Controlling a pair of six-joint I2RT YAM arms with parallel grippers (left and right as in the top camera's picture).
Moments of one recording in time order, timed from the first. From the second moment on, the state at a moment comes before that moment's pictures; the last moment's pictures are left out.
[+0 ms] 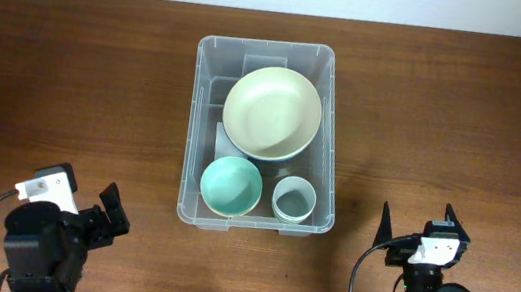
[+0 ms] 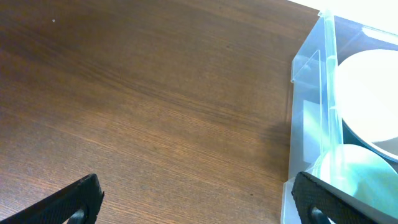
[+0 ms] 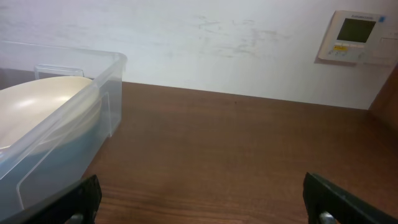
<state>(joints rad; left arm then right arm) 0.14 0.48 0.72 -0.89 -0.06 -0.22 -0.05 0.01 0.01 -0.07 -0.07 -0.11</state>
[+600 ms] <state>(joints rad) 0.14 0.48 0.72 -0.89 -0.06 -0.22 -0.05 0.01 0.01 -0.07 -0.07 -0.11</state>
